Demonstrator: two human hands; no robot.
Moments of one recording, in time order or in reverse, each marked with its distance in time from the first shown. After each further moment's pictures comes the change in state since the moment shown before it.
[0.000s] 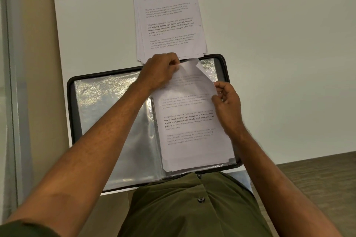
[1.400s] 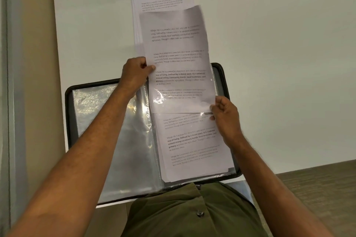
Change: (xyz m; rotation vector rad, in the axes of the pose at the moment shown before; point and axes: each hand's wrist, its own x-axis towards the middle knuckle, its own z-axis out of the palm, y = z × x) left_hand 0.018 -0.061 -0.012 -0.474 0.206 -0.322; right_hand 0.006 0.017 0.000 -0.001 -0.025 0.180
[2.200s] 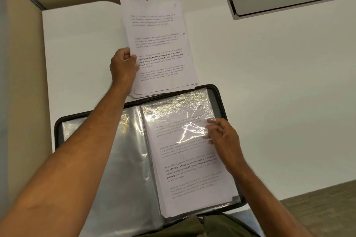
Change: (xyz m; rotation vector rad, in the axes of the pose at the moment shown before) left_hand 0.092 0.036 0.004 -0.253 0.279 -0.024; right_hand 0.010 0.003 -0.003 0.019 0.010 0.022
